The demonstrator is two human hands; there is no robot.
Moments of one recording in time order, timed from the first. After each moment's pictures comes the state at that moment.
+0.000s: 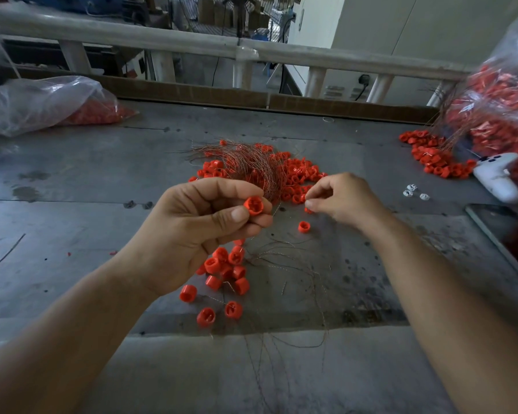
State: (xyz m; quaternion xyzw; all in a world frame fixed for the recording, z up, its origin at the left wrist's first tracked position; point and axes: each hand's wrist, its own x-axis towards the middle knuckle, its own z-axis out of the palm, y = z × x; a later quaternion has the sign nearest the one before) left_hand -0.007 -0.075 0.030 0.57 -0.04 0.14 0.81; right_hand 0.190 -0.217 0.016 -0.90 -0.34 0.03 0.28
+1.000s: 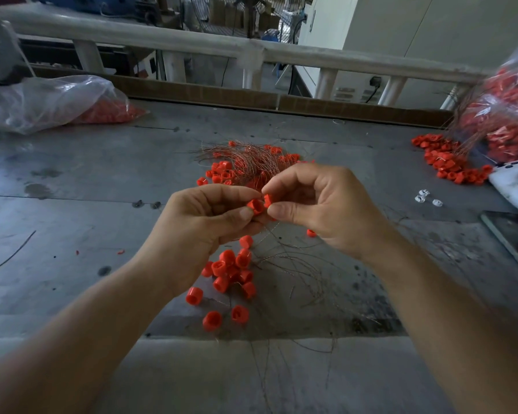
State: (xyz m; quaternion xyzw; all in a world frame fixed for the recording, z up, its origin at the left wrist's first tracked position) left_hand 0.000 -0.080 0.027 0.59 0.10 0.18 0.78; right_hand 0.116 -0.207 0.051 -0.68 -0.51 0.14 0.50
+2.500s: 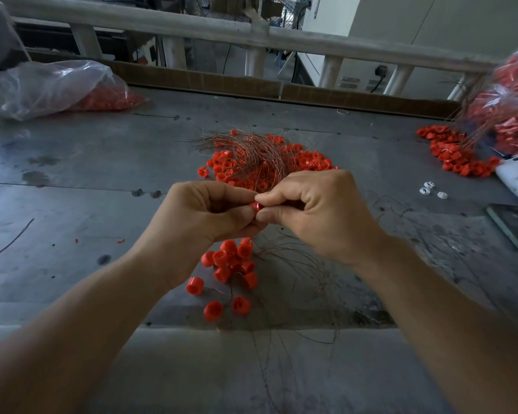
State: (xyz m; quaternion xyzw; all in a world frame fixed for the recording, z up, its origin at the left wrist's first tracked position) left_hand -0.002 -0.080 0.026 0.66 0.11 0.17 0.72; right_hand 0.108 -0.202 0.038 -0.72 -0.58 -0.05 0.38
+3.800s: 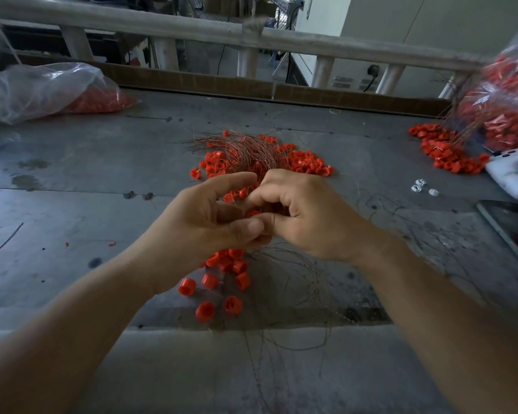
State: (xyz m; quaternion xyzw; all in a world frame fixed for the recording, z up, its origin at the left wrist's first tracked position) left_hand -0.008 -0.082 0.029 0.69 0.05 0.09 0.72; right_hand 0.108 -0.203 0.046 -0.73 -0.60 0.07 0.32
